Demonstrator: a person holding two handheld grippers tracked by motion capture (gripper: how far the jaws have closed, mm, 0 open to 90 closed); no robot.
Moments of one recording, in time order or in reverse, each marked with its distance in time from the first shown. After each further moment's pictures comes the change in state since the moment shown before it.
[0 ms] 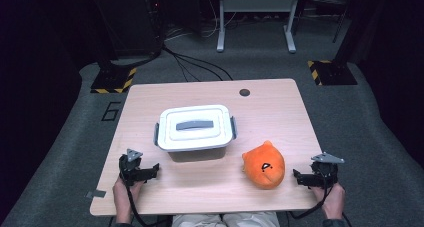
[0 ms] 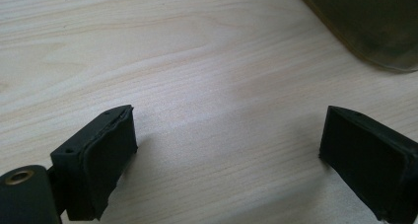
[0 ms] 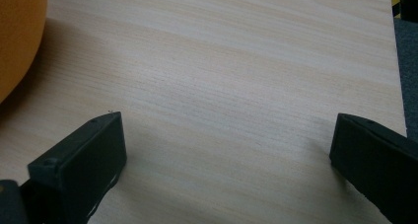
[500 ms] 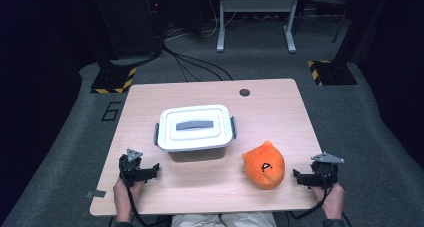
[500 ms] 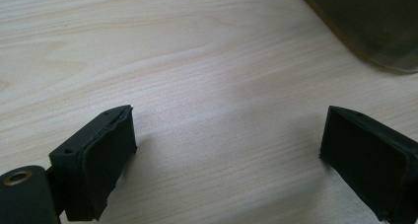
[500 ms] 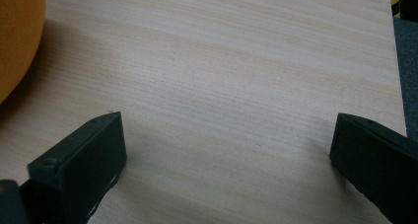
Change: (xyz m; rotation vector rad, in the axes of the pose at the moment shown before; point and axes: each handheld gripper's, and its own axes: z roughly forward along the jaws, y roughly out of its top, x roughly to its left) left arm -0.001 0.000 0.000 -0.001 0.004 -0.005; right arm 0.000 0.000 0.000 0.001 0.000 0.008
